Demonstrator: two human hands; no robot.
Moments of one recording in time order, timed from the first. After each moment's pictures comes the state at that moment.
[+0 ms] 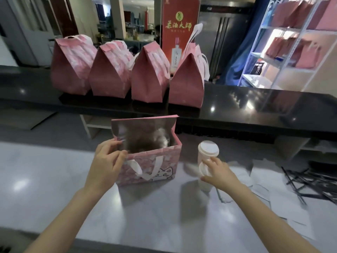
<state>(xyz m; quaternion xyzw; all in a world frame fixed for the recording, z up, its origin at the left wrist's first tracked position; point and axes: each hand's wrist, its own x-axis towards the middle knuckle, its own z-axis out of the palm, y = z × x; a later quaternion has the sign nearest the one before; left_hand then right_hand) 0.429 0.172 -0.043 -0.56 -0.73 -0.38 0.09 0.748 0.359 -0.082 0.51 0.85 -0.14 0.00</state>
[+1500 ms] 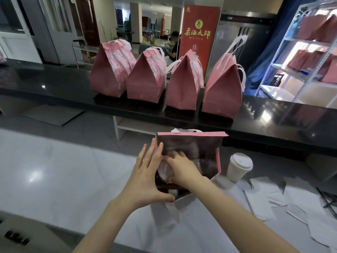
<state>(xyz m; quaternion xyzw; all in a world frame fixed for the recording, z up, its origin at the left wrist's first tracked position) 0.409 0.140 -0.040 -0.62 -0.71 -0.33 -0.06 0.519 0.273 -0.035 0.30 0.95 -0.07 -0.02</state>
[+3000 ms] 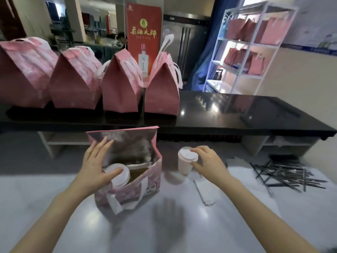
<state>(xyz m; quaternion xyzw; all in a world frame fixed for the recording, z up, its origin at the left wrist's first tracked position) 0.399 0.227 -0.038 -0.61 -0.70 -0.35 -0.08 0.744 0.351 -0.020 0.52 0.84 -0.08 -0.17</state>
